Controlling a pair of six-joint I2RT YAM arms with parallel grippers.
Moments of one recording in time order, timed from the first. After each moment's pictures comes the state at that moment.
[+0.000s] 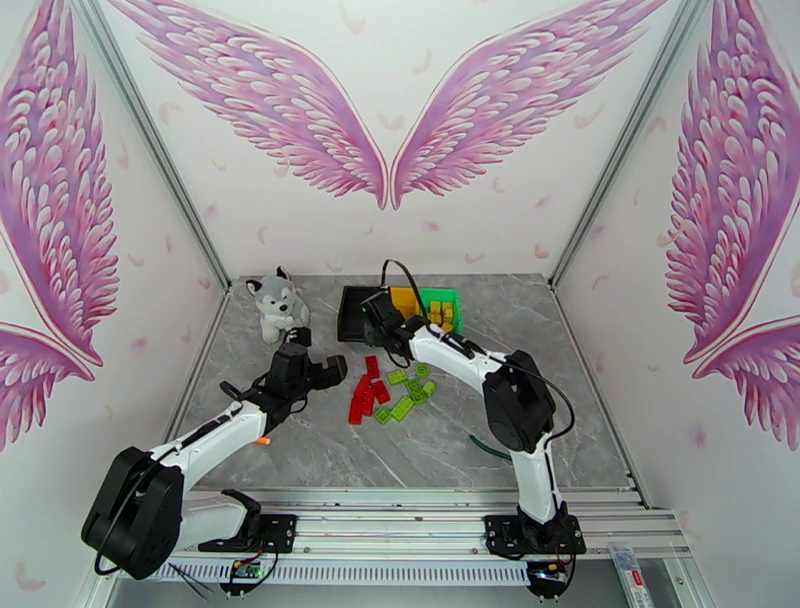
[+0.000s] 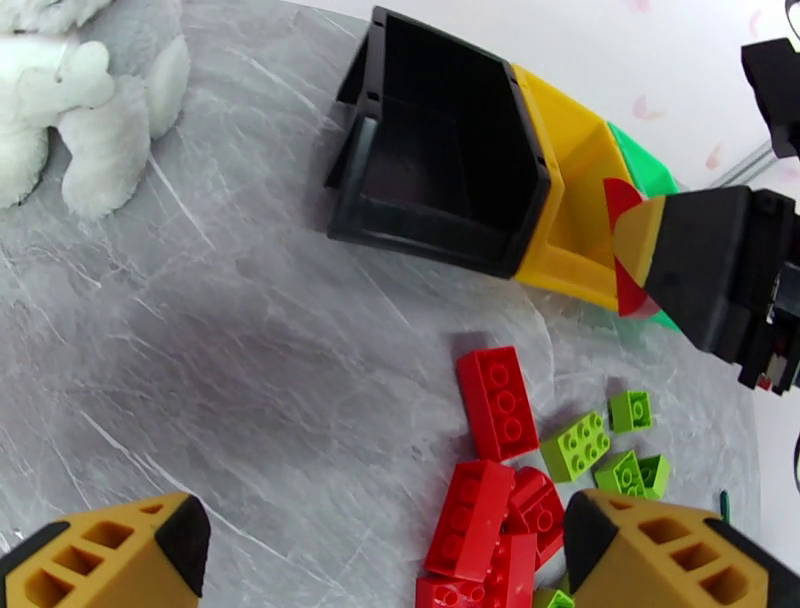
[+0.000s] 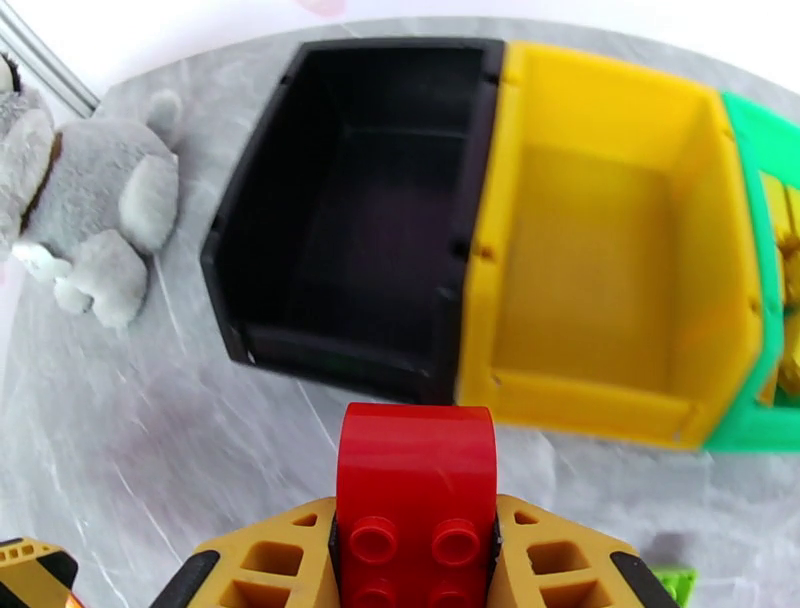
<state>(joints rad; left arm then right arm) -0.38 1.28 0.63 0.03 -0.01 -0.56 0.71 2.12 1.79 -0.46 0.24 0.50</state>
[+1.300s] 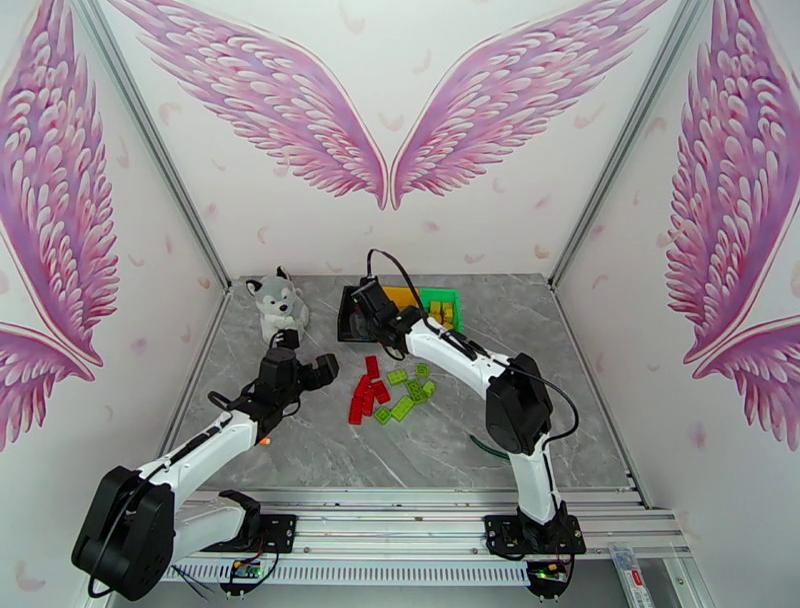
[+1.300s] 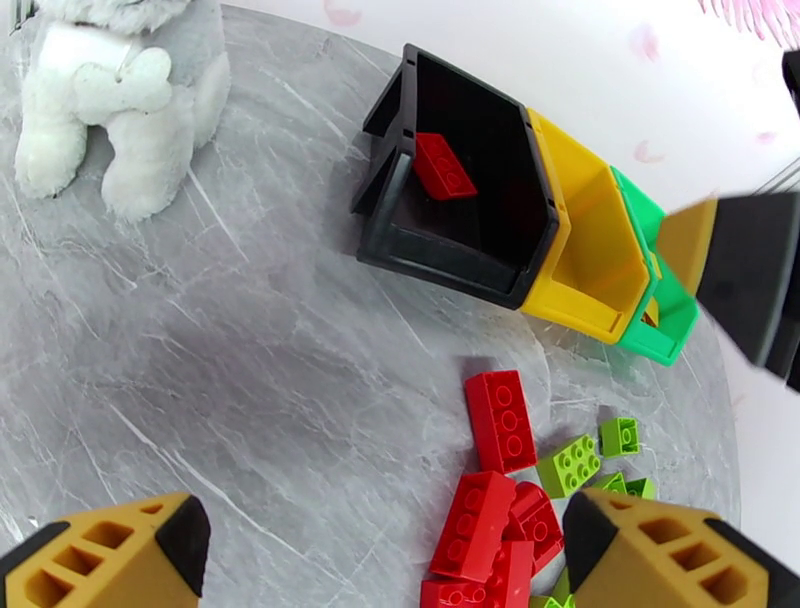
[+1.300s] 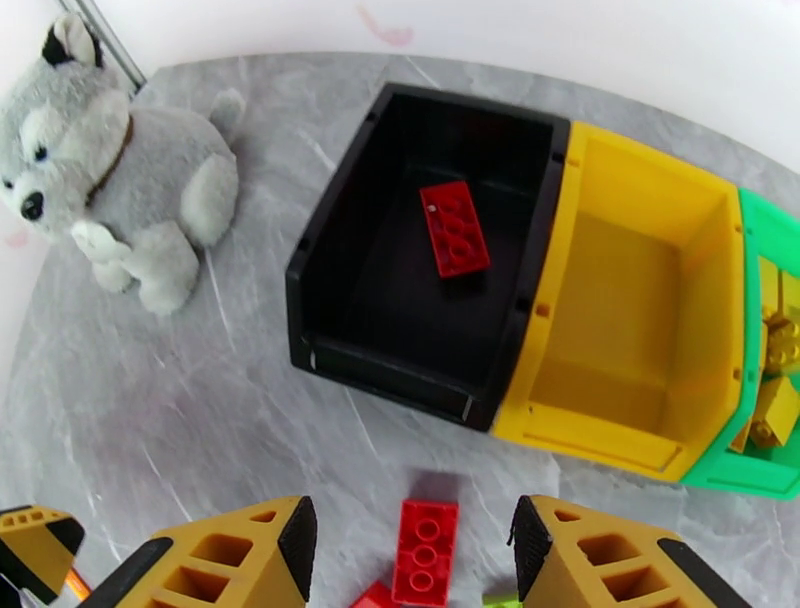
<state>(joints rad) -0.35 1.18 0.57 0.06 -0.01 -0.59 0.75 2.06 1.80 -0.55 0.27 0.41</state>
